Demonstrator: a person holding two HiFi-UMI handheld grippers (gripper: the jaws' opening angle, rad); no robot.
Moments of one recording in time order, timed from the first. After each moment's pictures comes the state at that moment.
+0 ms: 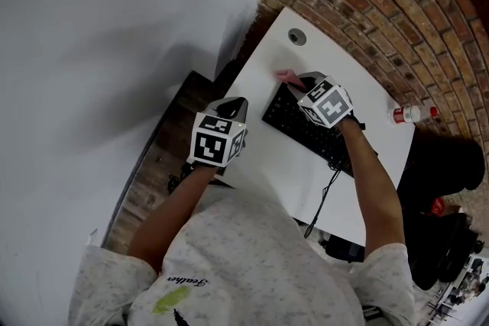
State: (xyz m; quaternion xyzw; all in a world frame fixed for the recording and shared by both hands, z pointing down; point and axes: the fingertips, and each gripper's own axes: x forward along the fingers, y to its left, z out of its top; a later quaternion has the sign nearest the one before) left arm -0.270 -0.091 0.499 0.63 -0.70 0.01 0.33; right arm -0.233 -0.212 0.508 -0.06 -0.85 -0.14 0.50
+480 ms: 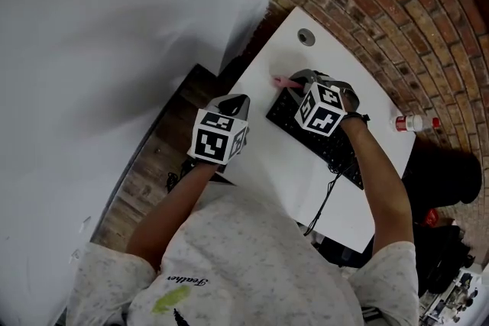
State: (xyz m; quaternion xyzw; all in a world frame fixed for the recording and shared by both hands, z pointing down) left arm -0.273 -0.081 0.503 0.61 -0.72 0.00 0.33; right arm -0.244 -0.187 0.514 -0.19 -0.75 -0.39 0.50
